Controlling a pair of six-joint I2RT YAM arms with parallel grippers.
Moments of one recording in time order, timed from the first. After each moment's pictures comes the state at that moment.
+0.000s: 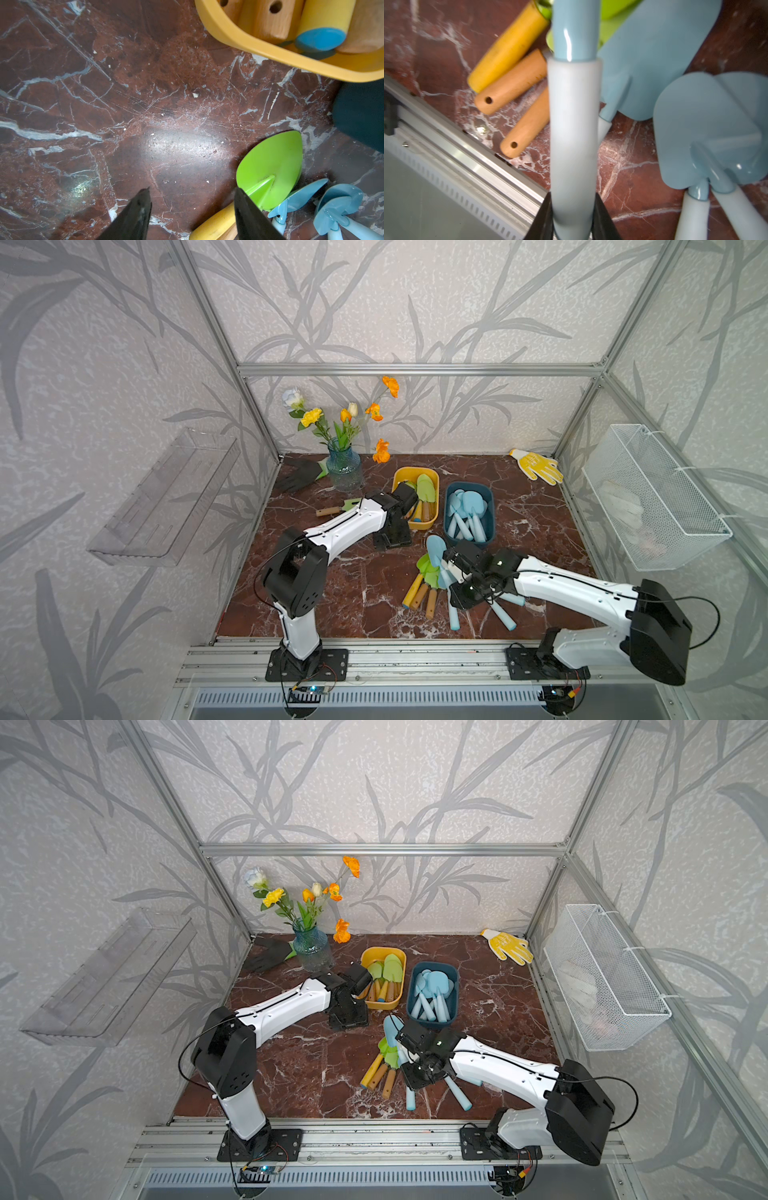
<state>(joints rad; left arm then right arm) -0.62 1.81 1.41 -1.01 -0.01 -0.78 0.90 1.31 0.88 -0.83 -0.18 0.46</state>
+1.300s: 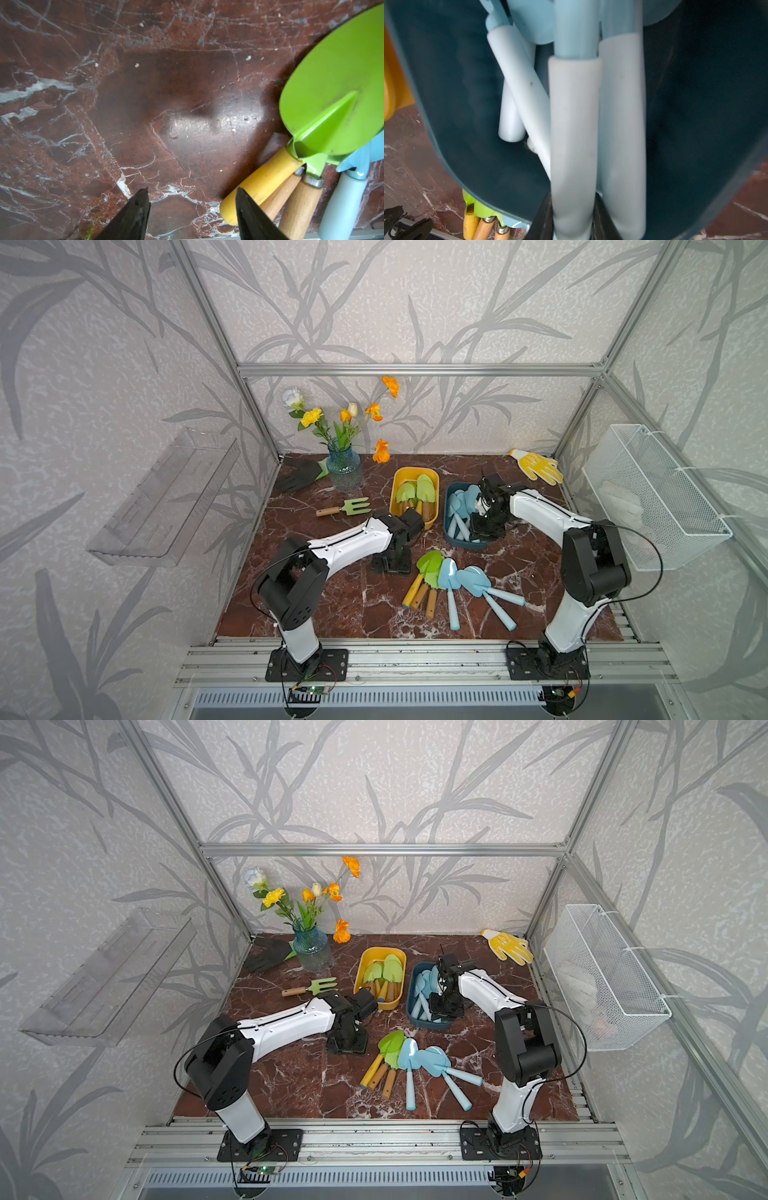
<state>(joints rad) -0.76 1.74 1.23 -1.04 0.01 -0.66 0.30 1.81 1.31 -0.94 -0.22 0.38</state>
